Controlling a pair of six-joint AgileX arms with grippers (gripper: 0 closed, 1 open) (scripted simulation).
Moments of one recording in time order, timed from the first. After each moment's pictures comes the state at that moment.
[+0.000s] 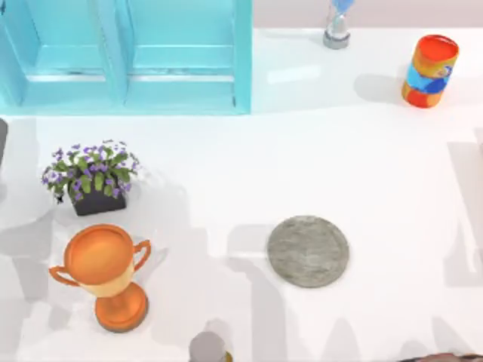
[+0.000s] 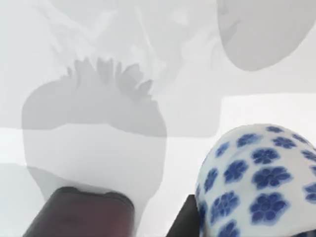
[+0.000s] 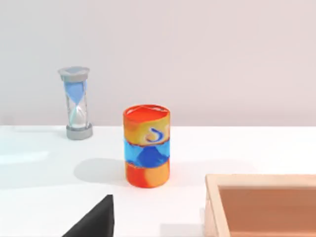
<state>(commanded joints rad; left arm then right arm) 0.16 1.75 1.24 -0.95 -0.05 1.70 0.00 0.00 0.00 0.00 0.00 0.00</state>
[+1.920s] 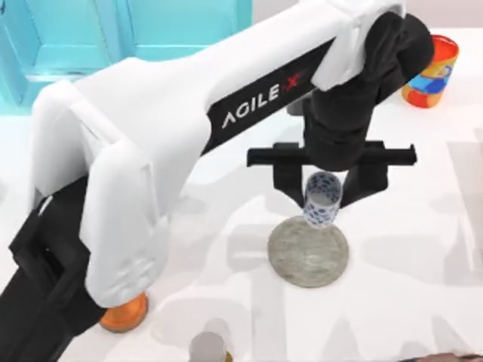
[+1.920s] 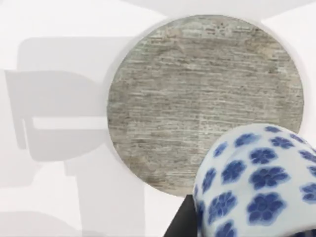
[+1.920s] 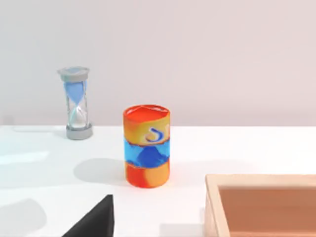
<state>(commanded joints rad) -0.87 2.47 2.39 -1.49 0.01 -0.83 0.00 0.00 0.00 0.00 0.00 0.00</state>
